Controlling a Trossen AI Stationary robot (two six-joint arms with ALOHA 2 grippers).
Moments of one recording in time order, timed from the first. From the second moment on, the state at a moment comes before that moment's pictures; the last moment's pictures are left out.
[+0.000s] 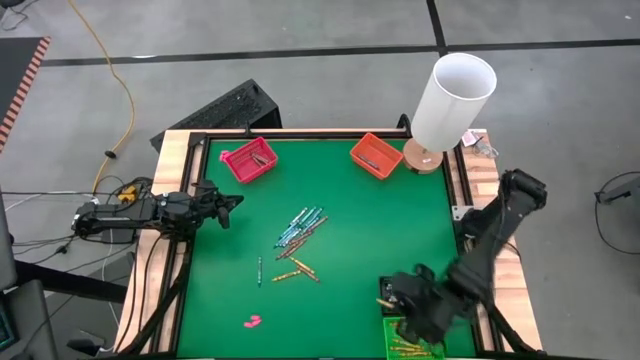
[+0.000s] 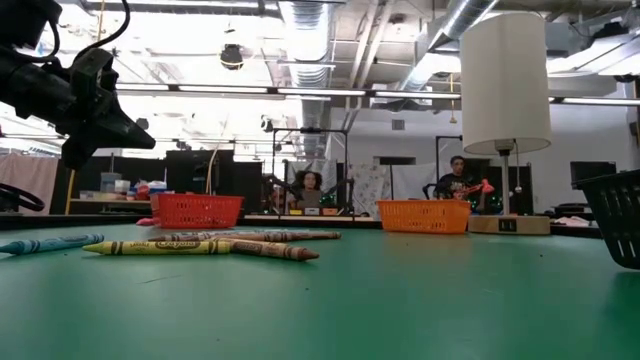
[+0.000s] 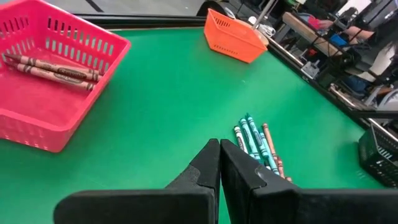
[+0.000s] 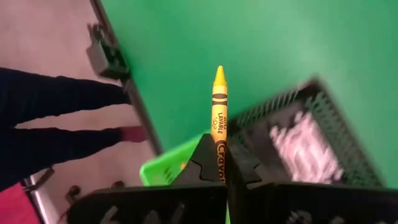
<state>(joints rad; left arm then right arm) 0.00 0.02 0.12 -0.37 -0.46 -0.64 0.88 1.54 1.40 -0.97 0.31 1.32</state>
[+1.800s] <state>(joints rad) 0.00 0.02 0.12 -0.37 -0.50 -0.67 0.80 1.63 1.40 -0.91 0.32 1.08</state>
